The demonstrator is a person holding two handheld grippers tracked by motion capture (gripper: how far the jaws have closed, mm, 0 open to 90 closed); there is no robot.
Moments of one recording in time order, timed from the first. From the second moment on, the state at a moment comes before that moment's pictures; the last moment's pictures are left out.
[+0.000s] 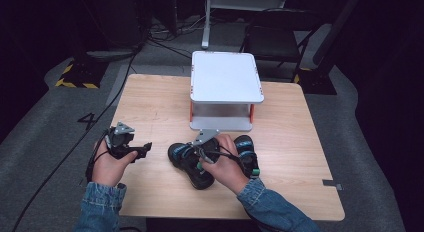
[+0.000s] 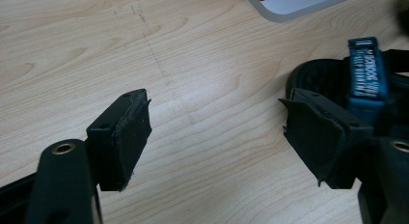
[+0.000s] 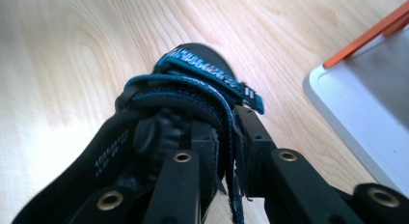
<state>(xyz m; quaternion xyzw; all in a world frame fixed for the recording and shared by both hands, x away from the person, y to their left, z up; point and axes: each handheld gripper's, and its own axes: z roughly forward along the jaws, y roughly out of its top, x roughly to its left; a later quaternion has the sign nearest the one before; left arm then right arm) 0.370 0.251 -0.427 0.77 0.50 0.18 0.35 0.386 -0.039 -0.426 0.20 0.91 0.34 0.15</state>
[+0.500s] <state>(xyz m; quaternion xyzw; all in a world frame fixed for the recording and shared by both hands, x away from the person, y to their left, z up) 0.385 0.235 -0.427 0.78 0.49 0.17 0.35 0.352 -0.130 -0.354 0.24 0.84 0.44 0.21</state>
